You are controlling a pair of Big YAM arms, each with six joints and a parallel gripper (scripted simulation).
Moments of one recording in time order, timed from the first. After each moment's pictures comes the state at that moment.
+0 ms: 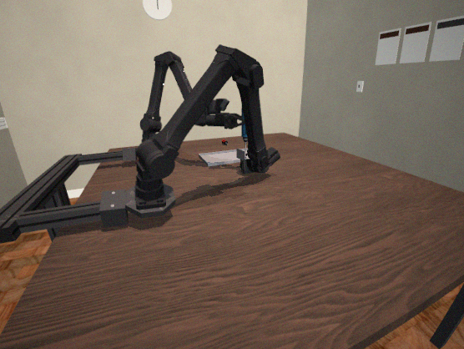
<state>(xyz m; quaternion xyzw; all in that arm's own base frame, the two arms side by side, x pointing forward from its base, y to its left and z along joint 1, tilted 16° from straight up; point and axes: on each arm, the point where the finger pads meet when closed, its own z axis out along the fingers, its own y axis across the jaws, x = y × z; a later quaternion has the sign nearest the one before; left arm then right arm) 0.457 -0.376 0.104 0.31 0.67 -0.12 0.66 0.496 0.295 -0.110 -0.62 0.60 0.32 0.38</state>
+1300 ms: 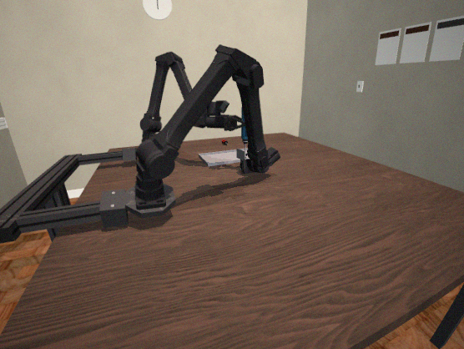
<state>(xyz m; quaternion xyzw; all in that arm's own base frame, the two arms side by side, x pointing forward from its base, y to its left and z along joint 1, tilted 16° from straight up) 0.457 -0.373 0.094 0.31 0.67 -0.12 0.66 0.496 0.295 -0.110 -0.62 0.60 0.32 0.38</state>
